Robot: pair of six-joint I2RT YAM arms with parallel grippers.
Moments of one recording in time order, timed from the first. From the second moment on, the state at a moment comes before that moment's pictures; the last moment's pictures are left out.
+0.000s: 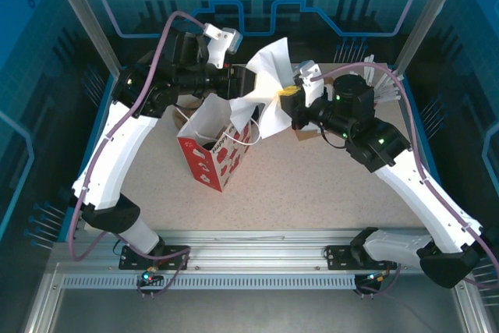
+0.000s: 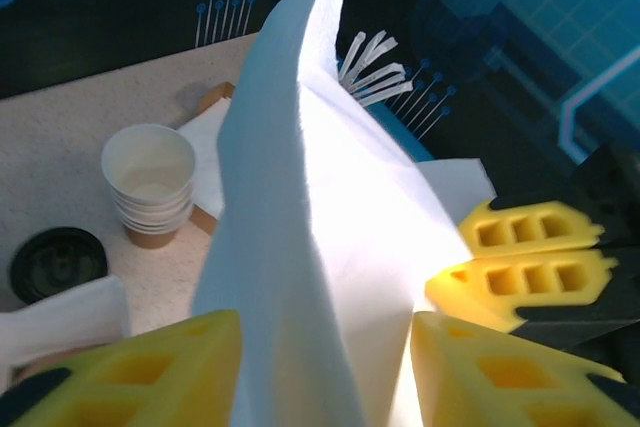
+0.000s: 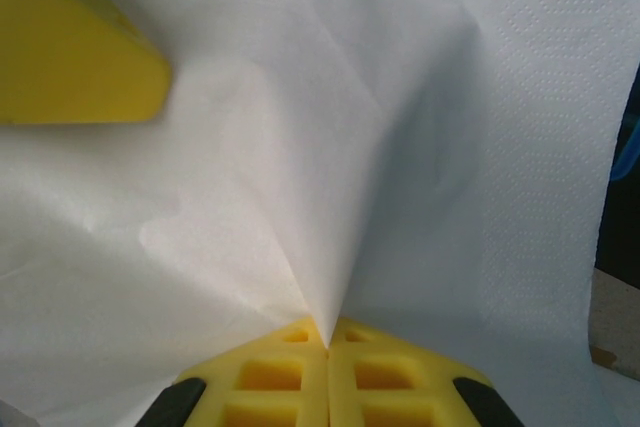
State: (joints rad) left arm -0.55 1.61 2.22 -1.10 0.32 -0.27; right arm 0.62 1.16 1.39 -0.47 -0.13 0.01
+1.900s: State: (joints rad) left arm -0.41 1.37 1.96 -1.22 -0.02 0.33; right arm 0.64 1.09 1.27 -0.57 -0.05 0.01
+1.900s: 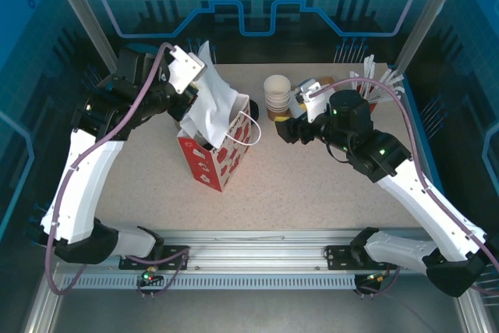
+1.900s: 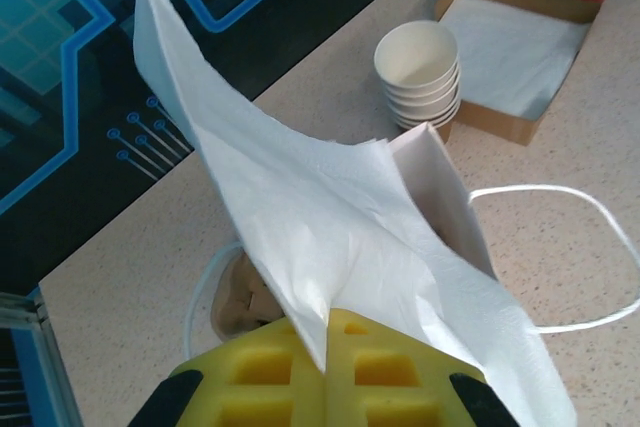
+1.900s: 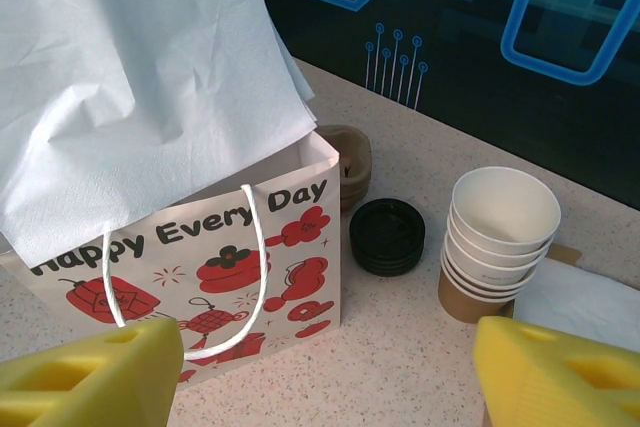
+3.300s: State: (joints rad) left arm -0.47 1.38 1.86 -1.19 -0.12 0.41; right arm 0.64 1.13 1.27 -0.57 -0.03 0.01
